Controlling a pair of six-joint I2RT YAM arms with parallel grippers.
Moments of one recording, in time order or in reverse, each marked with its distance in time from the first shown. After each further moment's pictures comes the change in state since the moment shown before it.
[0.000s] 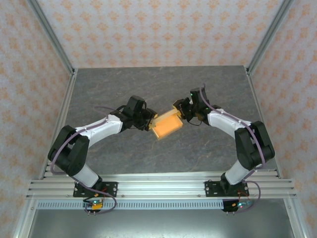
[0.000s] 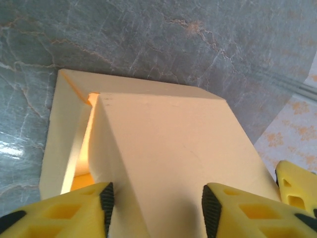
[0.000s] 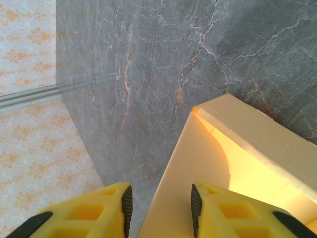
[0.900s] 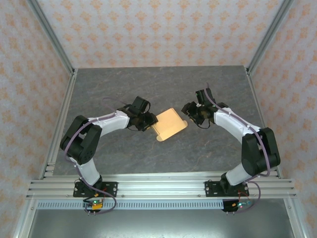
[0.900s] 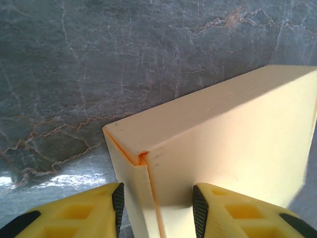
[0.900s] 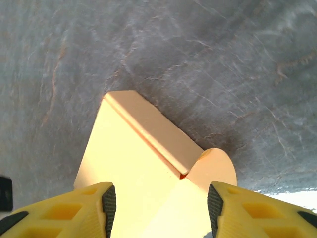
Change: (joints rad) left arm 0.013 0.173 0.078 -0.090 -0.042 0.562; right arm -0.053 -0.091 0.056 -0.371 0.137 -0.405
